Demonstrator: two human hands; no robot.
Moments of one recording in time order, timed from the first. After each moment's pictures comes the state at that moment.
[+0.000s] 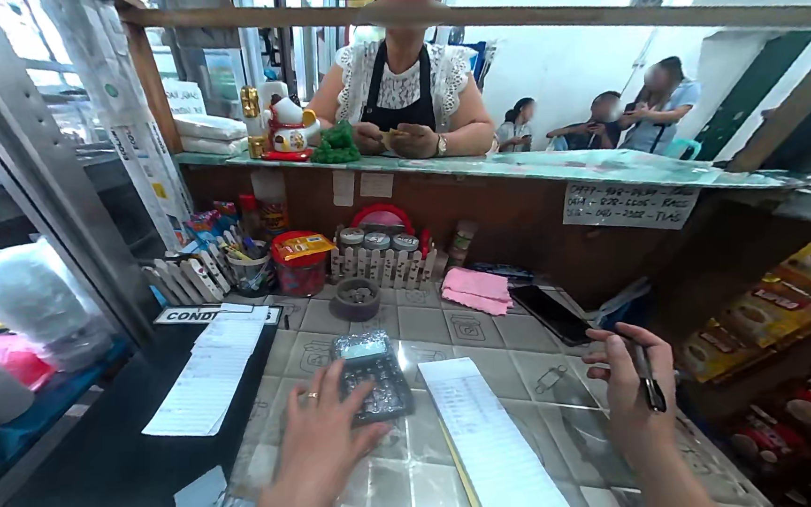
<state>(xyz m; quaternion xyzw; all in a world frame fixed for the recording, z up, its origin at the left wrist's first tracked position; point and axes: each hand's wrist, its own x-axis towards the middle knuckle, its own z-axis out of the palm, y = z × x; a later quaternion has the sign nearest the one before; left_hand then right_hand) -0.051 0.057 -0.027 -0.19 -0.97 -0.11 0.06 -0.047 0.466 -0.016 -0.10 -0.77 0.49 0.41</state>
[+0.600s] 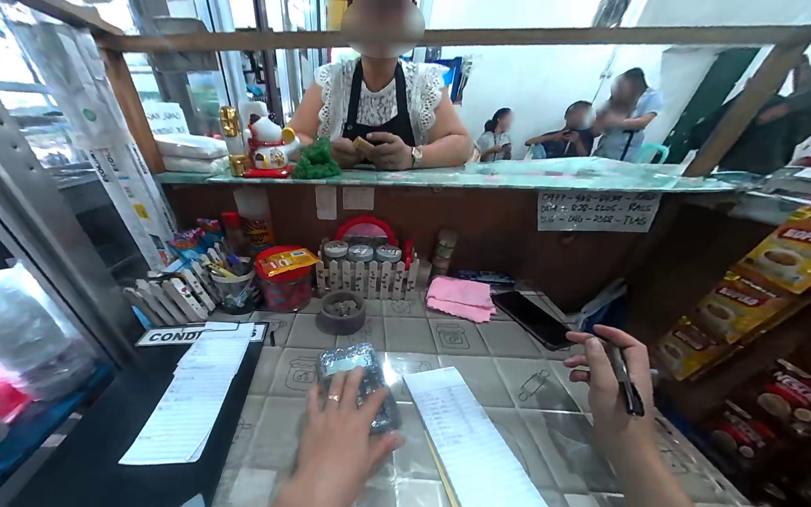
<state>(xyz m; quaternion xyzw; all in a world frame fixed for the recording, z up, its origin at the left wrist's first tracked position) -0.062 0.097 -0.002 -0.24 -0.97 -0.08 -0.01 -0.046 0.464 -0.009 -0.09 -0.75 0.51 0.42</state>
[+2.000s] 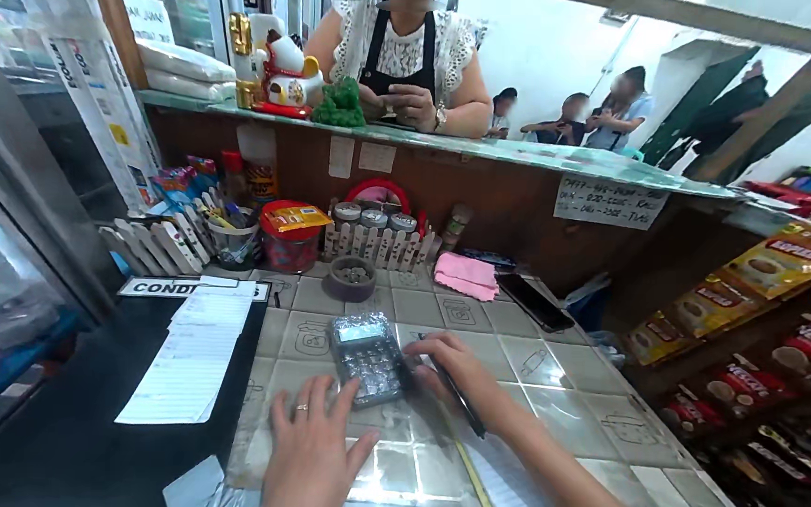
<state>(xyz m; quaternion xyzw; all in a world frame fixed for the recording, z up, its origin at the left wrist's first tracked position) -0.029 0.039 -0.055 -0.18 -0.96 -0.18 0.08 -0.078 0.315 -0.026 0.27 -0.92 0.23 0.17</state>
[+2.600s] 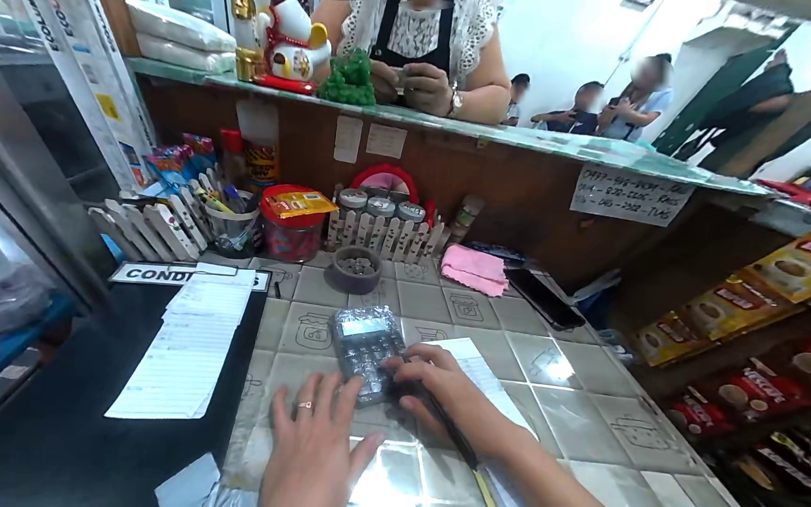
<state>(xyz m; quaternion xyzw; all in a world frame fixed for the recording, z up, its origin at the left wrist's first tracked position) -0.027 0.040 -0.059 -0.19 -0.96 -0.18 0.10 -0.064 0.292 -0.038 0.33 -0.91 0.24 0.11</state>
